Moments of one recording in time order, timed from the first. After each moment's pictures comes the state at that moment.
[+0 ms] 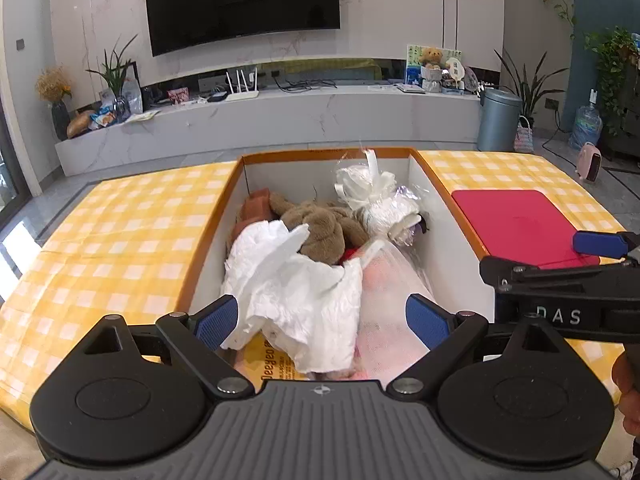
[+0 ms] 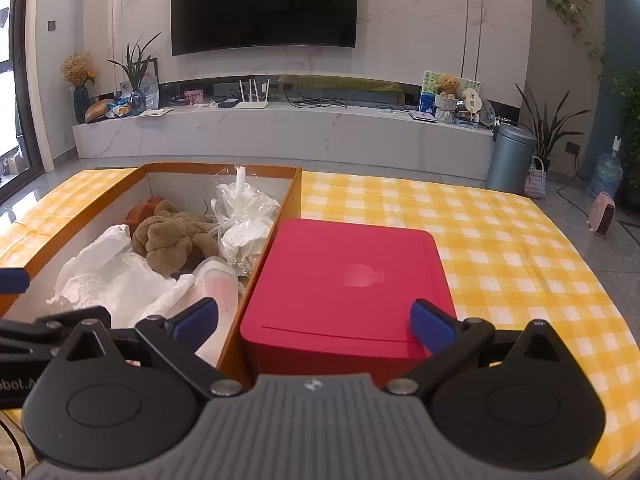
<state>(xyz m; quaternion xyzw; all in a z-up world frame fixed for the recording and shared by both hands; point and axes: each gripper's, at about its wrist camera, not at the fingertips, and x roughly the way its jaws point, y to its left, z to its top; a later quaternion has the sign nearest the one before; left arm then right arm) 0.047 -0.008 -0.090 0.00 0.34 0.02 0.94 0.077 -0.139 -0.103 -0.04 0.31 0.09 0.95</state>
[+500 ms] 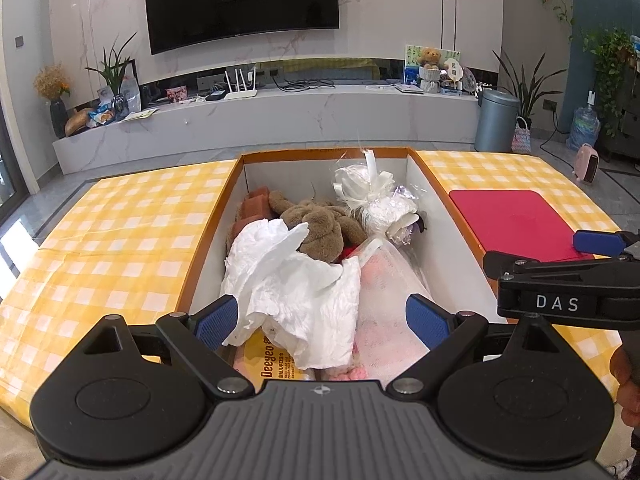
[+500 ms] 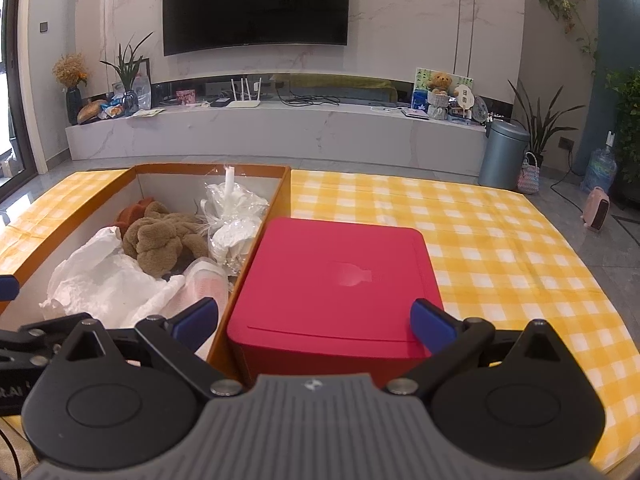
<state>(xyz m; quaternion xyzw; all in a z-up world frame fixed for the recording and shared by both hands) 0.044 -0.007 -0.086 0.00 0.34 0.02 0.94 0.080 -0.144 -0.104 -0.04 0.31 0.07 0.95</state>
